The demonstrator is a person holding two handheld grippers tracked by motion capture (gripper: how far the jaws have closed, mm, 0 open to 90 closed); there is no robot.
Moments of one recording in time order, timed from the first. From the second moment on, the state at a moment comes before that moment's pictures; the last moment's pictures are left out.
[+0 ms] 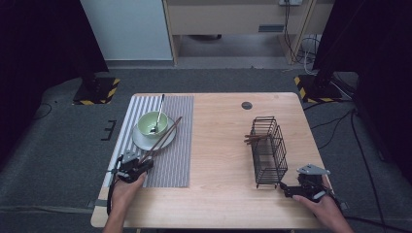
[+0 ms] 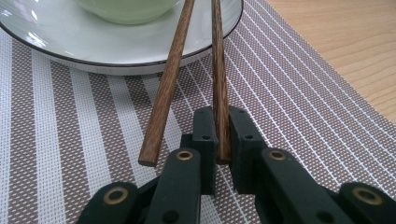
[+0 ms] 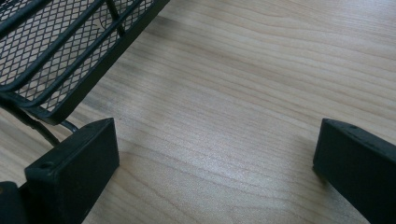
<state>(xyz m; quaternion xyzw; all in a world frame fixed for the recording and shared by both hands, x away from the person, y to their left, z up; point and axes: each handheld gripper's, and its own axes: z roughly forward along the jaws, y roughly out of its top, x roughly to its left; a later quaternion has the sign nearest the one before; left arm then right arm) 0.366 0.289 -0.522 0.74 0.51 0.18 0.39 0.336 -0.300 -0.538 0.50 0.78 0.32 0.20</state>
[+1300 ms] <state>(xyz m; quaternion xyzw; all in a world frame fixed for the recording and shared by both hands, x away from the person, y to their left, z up) 0.362 0.287 -0.507 0.70 0.50 0.25 0.44 0.336 -0.300 -0.538 0.50 0.78 0.32 0.20</state>
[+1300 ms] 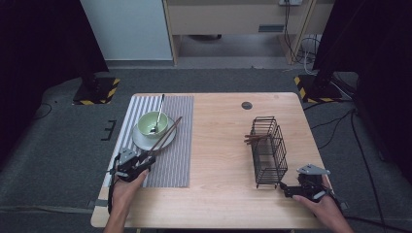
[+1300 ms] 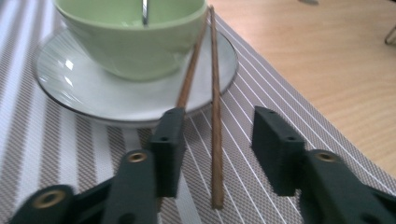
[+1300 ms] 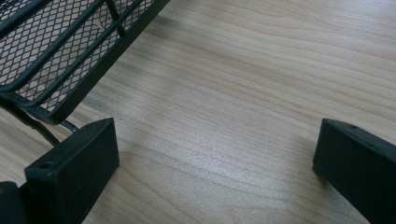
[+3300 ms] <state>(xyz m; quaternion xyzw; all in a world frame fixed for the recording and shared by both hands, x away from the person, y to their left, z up) 0.364 0.295 -0.518 0.73 0.52 0.23 0.38 0.336 -0.300 -0.538 0.50 0.78 0.32 0.20</state>
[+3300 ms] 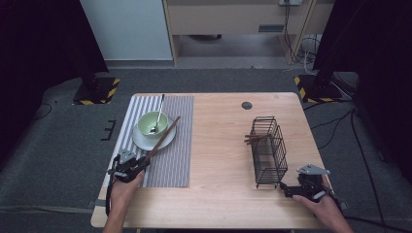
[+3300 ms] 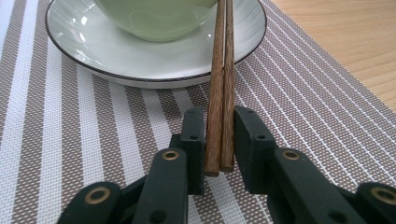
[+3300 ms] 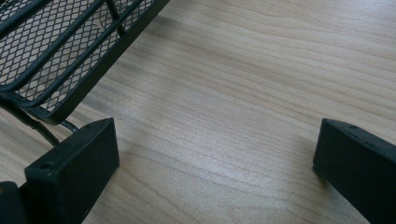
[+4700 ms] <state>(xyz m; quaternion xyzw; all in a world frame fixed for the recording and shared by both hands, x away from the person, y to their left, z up) 0.374 0.322 -0.523 0.67 0.57 0.29 0.37 0.336 -0.300 -0.538 0.50 0.78 0.32 0.20</state>
